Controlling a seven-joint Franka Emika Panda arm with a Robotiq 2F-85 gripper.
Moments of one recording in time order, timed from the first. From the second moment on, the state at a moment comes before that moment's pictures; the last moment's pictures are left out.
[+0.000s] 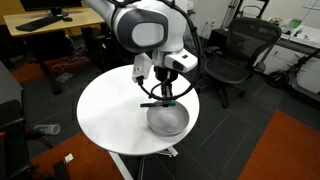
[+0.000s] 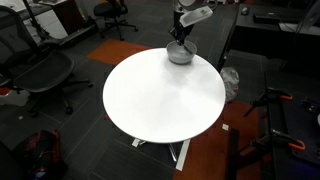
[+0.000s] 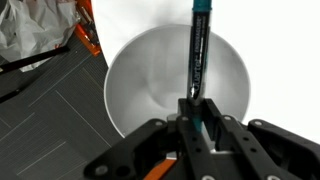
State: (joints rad) arm -0.11 0.61 -0.22 -1.73 0.01 2.38 0.34
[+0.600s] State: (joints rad) arm 0.03 0.51 -0.17 -1.91 0.00 2.44 0.34
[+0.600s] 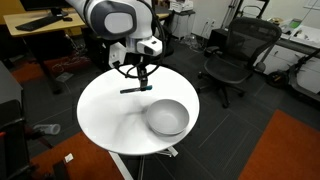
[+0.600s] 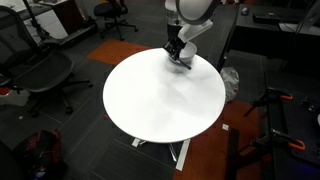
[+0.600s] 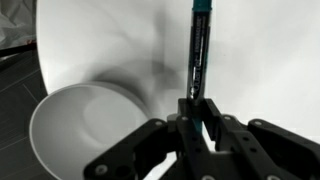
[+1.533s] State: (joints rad) arm 0.11 0.59 -0.14 -1.88 -0.05 2.53 0.34
